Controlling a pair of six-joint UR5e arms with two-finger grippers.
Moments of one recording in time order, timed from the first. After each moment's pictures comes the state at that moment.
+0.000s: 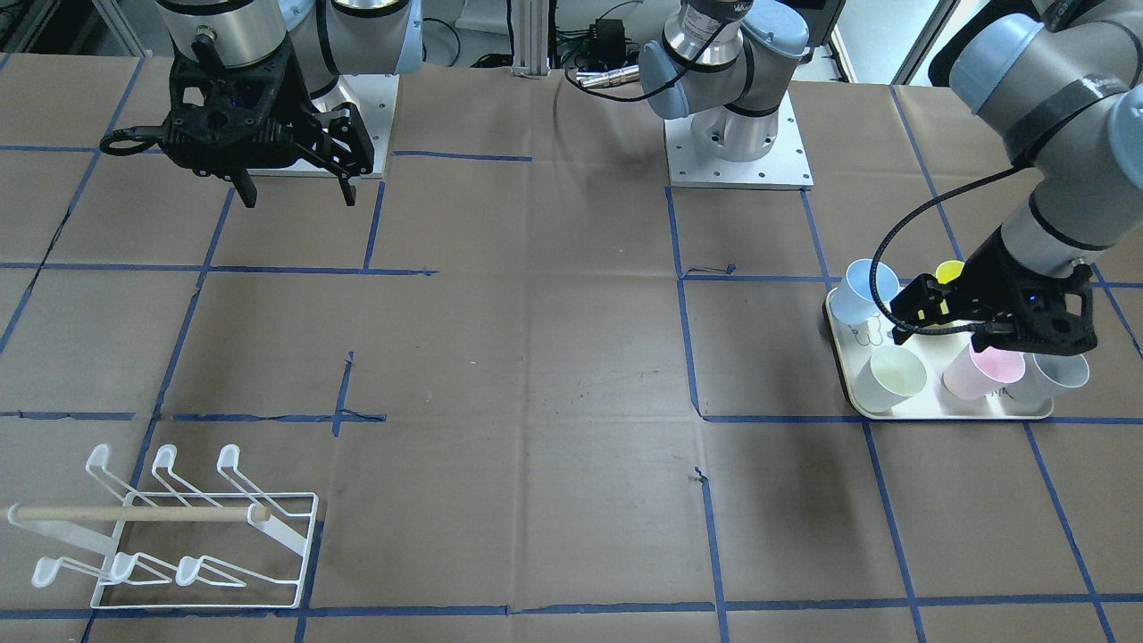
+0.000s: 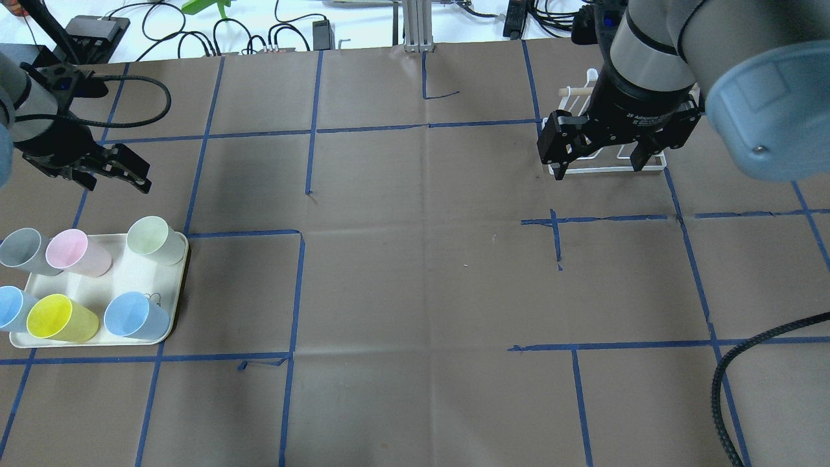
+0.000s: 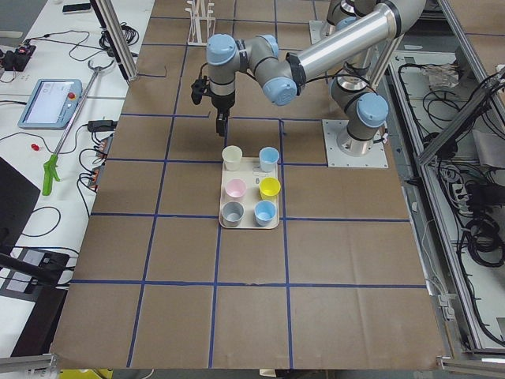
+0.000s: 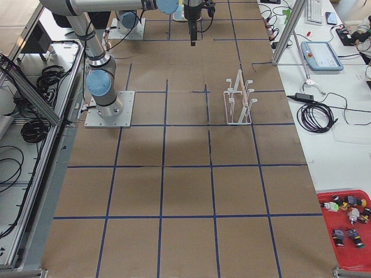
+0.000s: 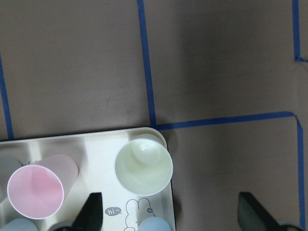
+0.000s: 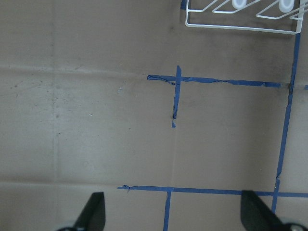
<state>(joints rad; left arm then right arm) -1.15 -1.70 -1.79 -1.20 1.55 0.52 1.65 -1.63 1.63 -1.59 -1.59 0.01</state>
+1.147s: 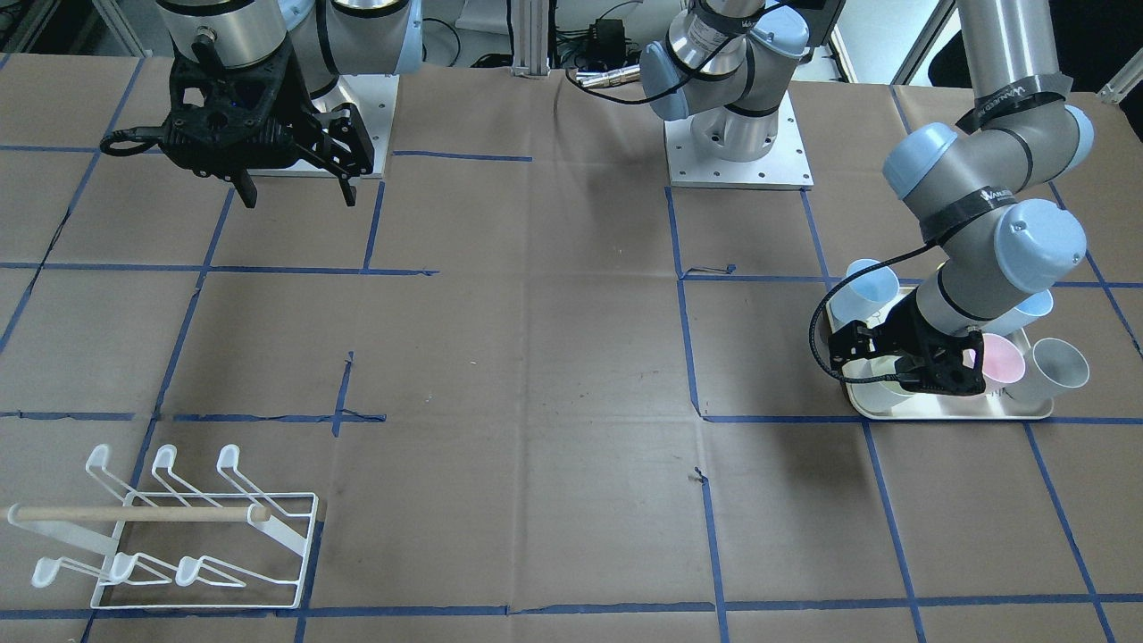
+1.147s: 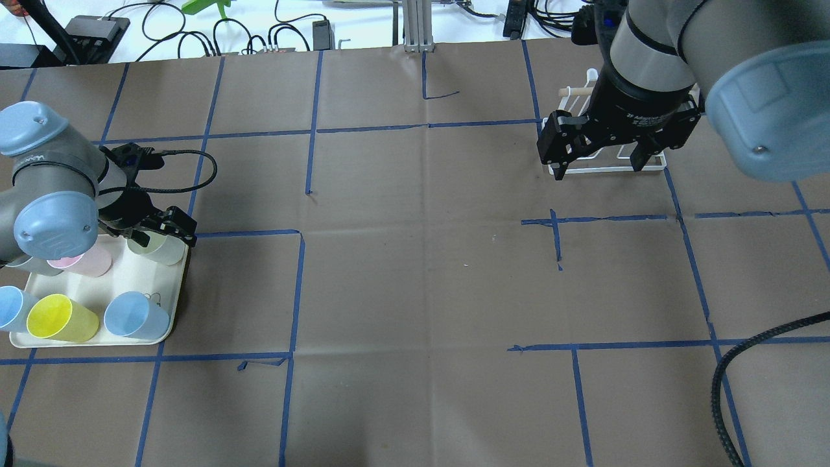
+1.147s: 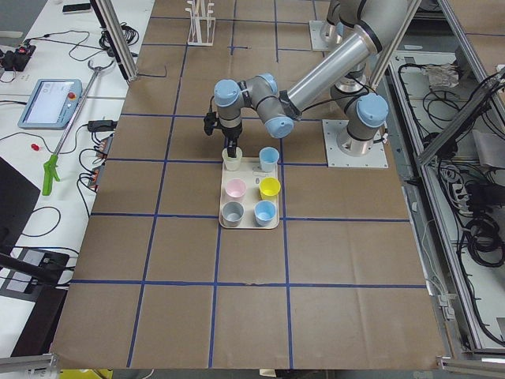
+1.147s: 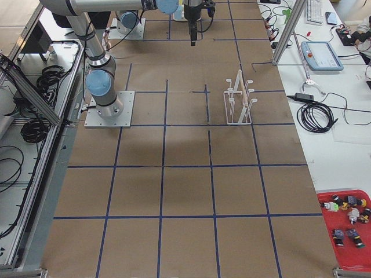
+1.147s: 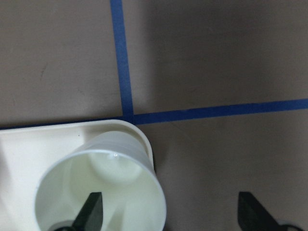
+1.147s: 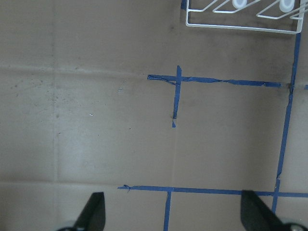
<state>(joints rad) -1.14 -1.82 -1.98 -0.99 1.56 0.50 1.65 -1.63 1.63 -1.59 -1.59 0.01</state>
